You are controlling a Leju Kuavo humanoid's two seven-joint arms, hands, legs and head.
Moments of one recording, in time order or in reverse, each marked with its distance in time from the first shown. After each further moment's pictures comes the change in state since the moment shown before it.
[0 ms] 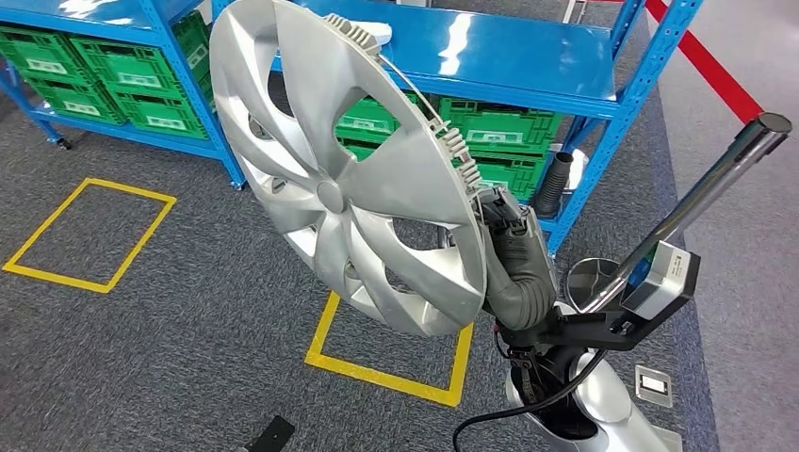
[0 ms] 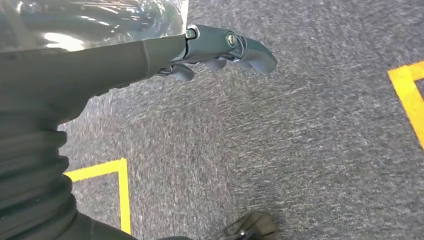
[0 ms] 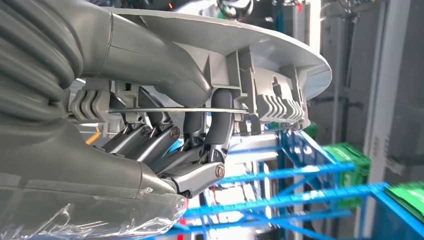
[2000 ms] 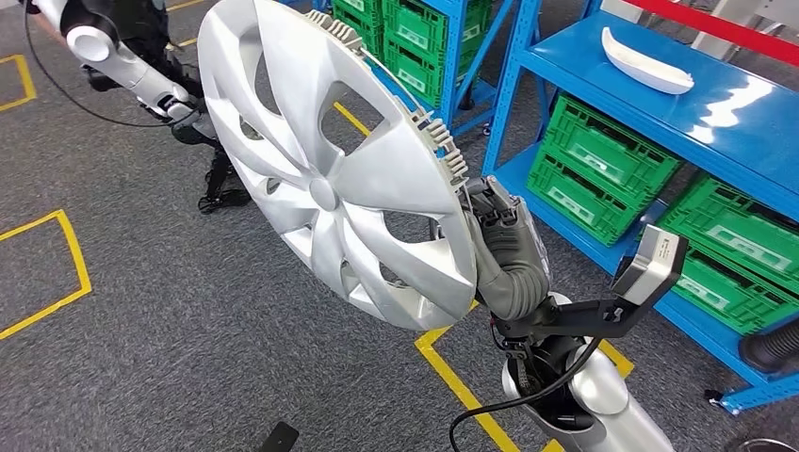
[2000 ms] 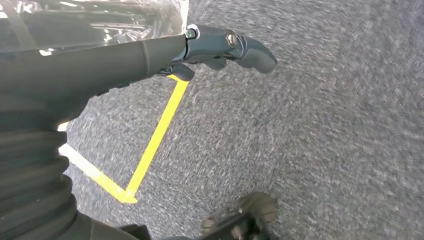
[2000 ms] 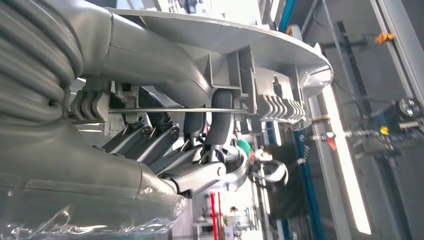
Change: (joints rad) left arm 0.019 -0.041 0.000 0.005 0.055 0.024 -0.015; right arm -0.040 -0.004 0.011 -0.002 0.006 -0.029 0.055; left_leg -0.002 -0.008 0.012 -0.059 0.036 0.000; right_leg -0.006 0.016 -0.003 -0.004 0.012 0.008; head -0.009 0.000
